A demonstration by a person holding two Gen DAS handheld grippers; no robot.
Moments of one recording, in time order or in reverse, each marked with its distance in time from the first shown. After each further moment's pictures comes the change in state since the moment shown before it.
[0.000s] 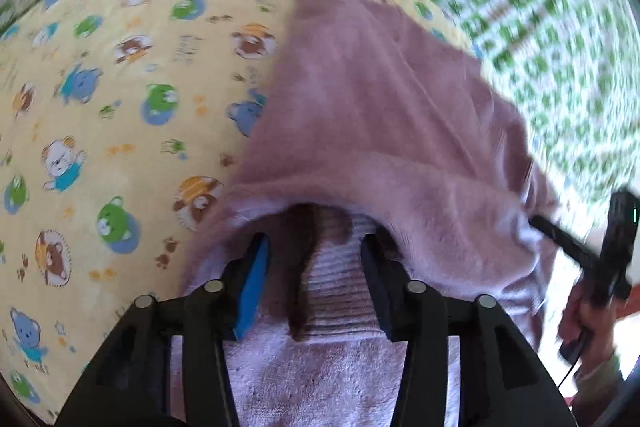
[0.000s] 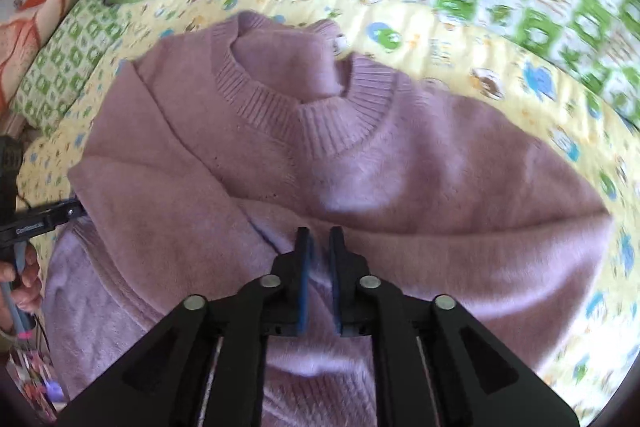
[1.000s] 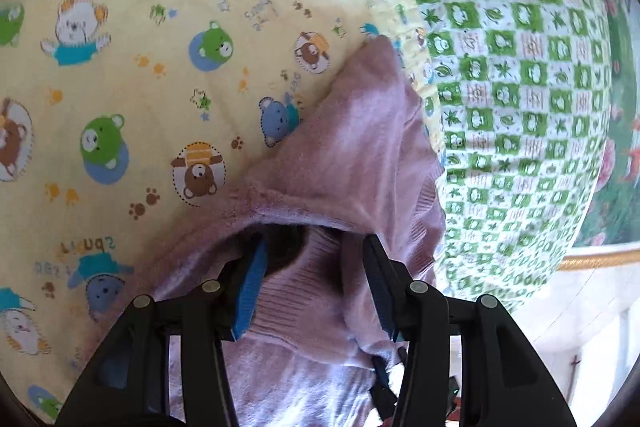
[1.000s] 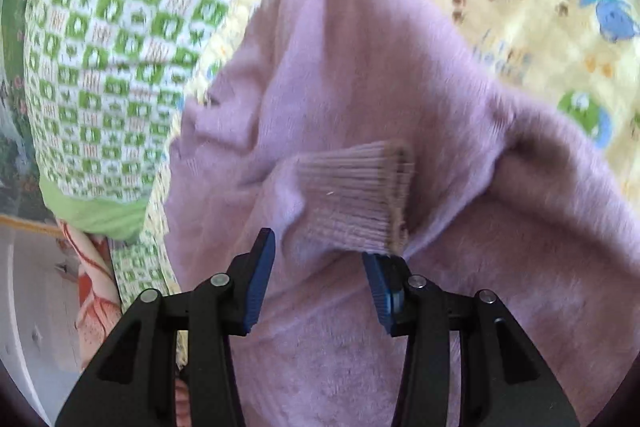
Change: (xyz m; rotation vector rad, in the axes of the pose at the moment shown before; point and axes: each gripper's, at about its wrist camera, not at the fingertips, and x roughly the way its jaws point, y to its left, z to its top) left arm -0.012 0.049 0.000 -0.516 -0.006 -0.368; right arm -0.044 -0.044 -0.155 1.039 -0.204 0.278
